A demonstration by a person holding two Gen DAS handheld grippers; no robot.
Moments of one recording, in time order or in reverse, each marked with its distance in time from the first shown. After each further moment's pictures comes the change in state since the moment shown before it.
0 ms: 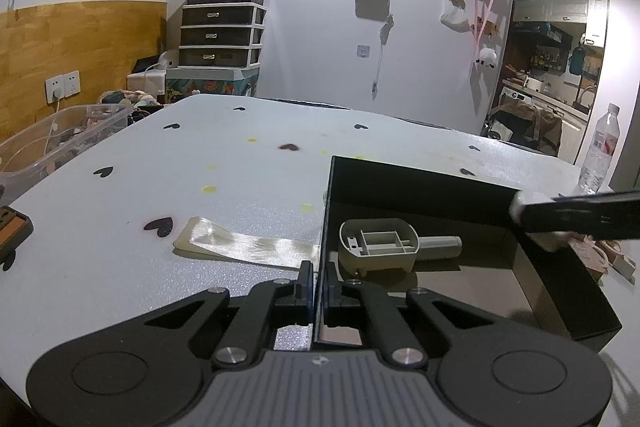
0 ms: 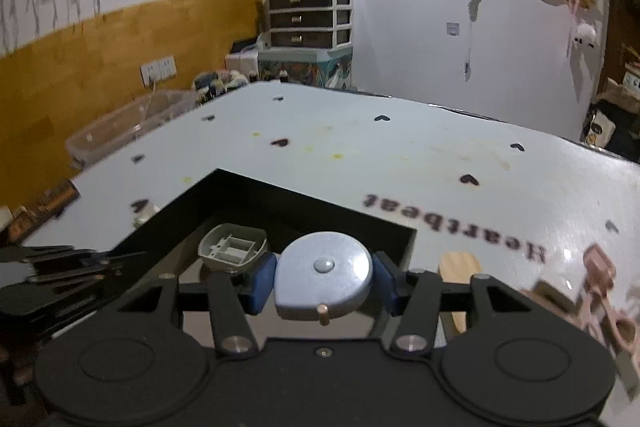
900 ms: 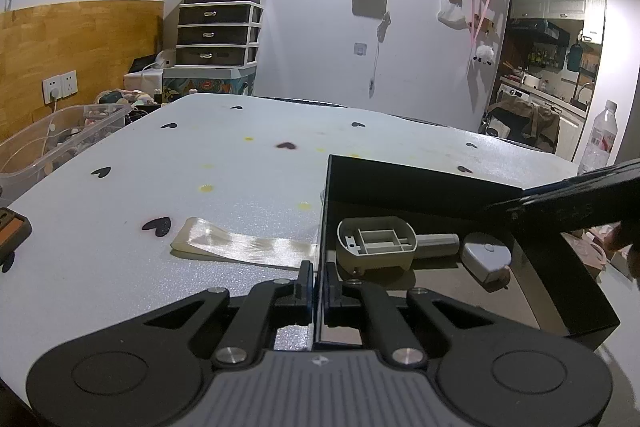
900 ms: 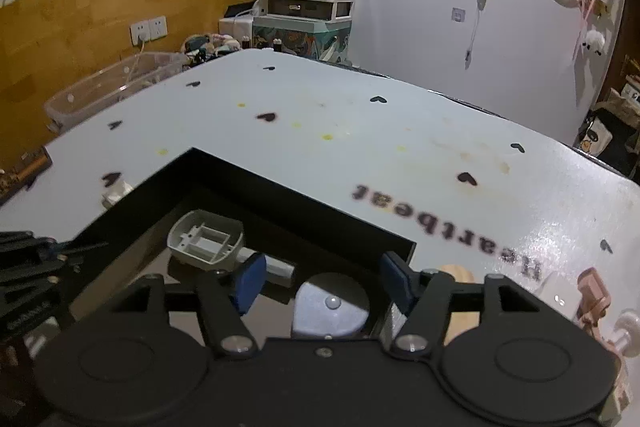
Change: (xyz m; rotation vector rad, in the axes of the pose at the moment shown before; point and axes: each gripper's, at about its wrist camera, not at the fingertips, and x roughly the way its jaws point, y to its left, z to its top) left arm 0.001 -0.001 0.001 0.007 0.004 -0.005; right arm 0.023 0.001 0.015 -0.063 0.086 -0.043
